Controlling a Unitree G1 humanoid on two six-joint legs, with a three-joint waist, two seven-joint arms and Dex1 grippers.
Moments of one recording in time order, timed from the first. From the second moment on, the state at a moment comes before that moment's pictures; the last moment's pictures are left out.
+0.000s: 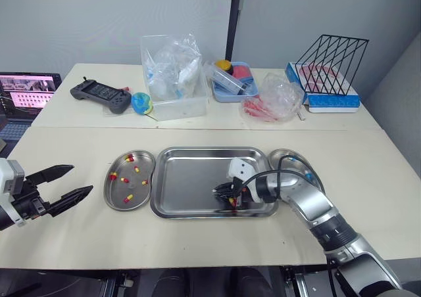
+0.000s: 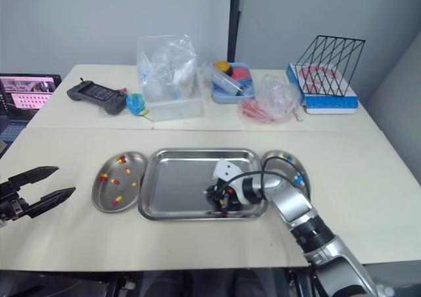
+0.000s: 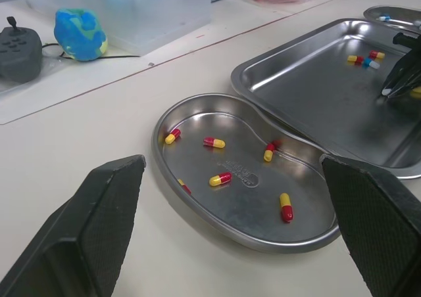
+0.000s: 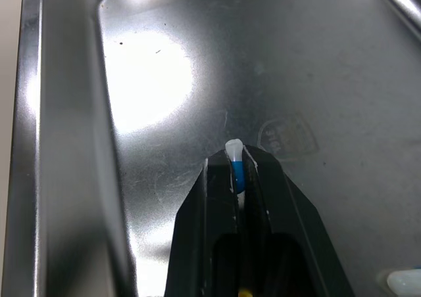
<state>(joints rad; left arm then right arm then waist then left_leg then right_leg) 0.13 0.88 0.65 0.05 -0.59 0.25 -1.23 -0.53 -0.48 0.41 0.01 0.18 0.50 0.98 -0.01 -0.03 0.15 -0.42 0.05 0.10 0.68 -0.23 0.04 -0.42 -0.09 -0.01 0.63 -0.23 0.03</state>
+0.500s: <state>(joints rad) 0.08 0.88 0.61 0.11 -0.59 0.24 -1.24 -0.54 -0.70 0.01 0.10 0.30 0.50 1.05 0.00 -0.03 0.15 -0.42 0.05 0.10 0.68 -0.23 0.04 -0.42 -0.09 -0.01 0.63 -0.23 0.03</state>
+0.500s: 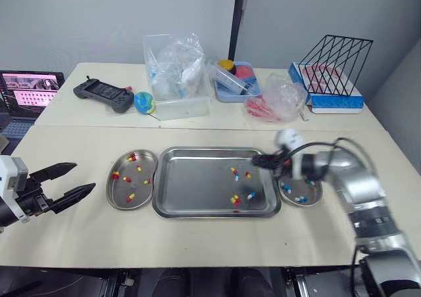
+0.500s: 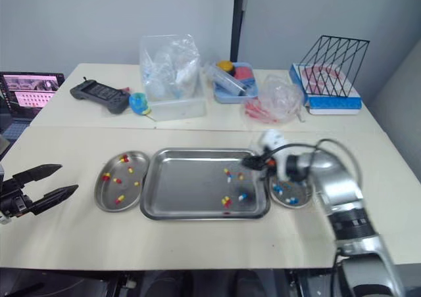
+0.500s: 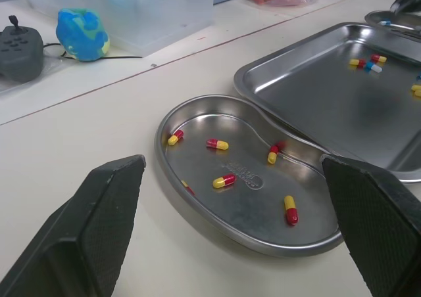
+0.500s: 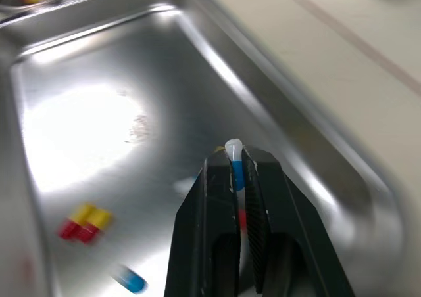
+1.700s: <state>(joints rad) -0.08 0.91 0.57 0.43 -0.53 0.10 -1.28 -0.28 -0.91 -0.52 0.46 0.37 0.24 0.91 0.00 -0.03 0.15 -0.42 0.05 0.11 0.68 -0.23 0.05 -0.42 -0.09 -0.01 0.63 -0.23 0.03</state>
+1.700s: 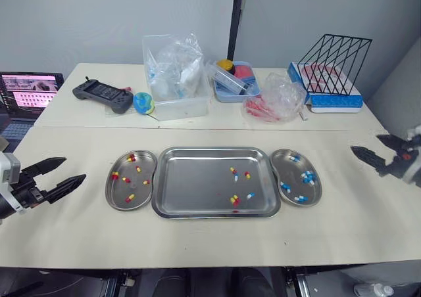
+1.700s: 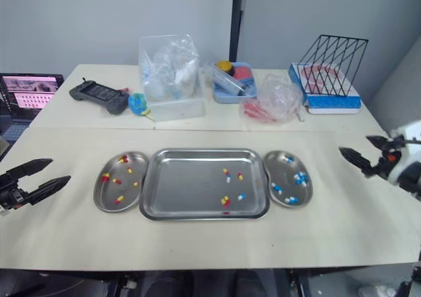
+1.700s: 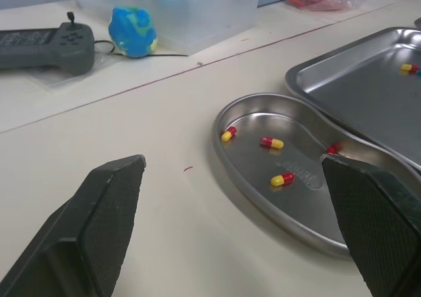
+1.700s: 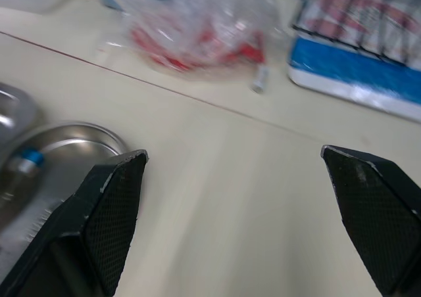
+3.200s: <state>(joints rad) -0.50 0.81 -0.02 -0.06 -0.54 0.43 -1.39 0.15 -0.87 -0.62 -0.15 0.63 0.59 0.96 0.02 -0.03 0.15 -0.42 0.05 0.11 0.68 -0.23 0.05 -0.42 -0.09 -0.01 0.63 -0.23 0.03</state>
